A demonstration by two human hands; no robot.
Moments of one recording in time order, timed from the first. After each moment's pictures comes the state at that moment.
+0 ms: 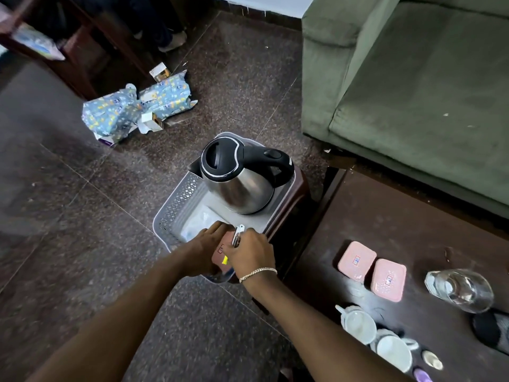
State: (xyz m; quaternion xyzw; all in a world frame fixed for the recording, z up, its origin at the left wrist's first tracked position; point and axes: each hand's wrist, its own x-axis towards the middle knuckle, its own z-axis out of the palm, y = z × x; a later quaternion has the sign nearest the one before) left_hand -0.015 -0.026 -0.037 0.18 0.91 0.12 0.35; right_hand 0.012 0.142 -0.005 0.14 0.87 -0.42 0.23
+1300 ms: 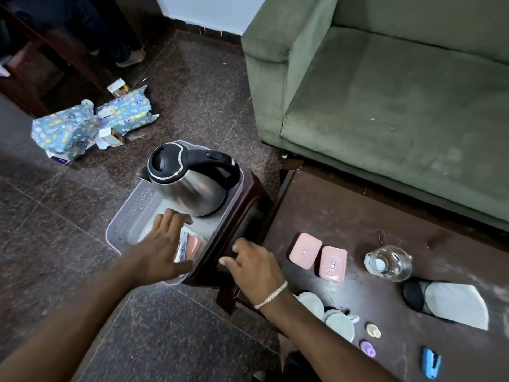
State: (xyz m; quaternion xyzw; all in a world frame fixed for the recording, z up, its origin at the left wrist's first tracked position) left_hand 0.003 0.025 0.039 0.22 0.95 0.11 0.21; right_hand 0.069 0.255 -0.004 -0.02 0.91 -0.39 0.12
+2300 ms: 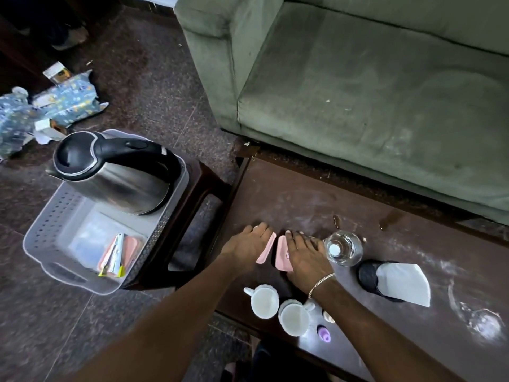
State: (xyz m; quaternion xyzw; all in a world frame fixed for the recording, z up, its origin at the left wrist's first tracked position) left_hand 0.027 0.289 -0.116 0.40 0.87 -0.06 0.29; right_hand 0.116 0.460 -0.118 -0.02 0.97 -0.05 0.25
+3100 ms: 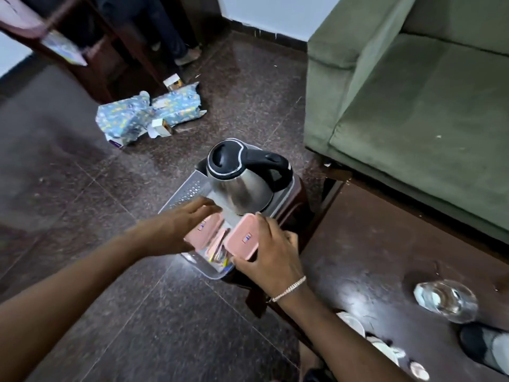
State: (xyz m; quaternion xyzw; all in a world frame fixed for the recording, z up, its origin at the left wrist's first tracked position) left_hand -0.033 -0.045 0.059 0.28 0.92 0.04 0.26; right_hand 0.039 0.206 0.010 -0.06 0.95 -0.30 0.04
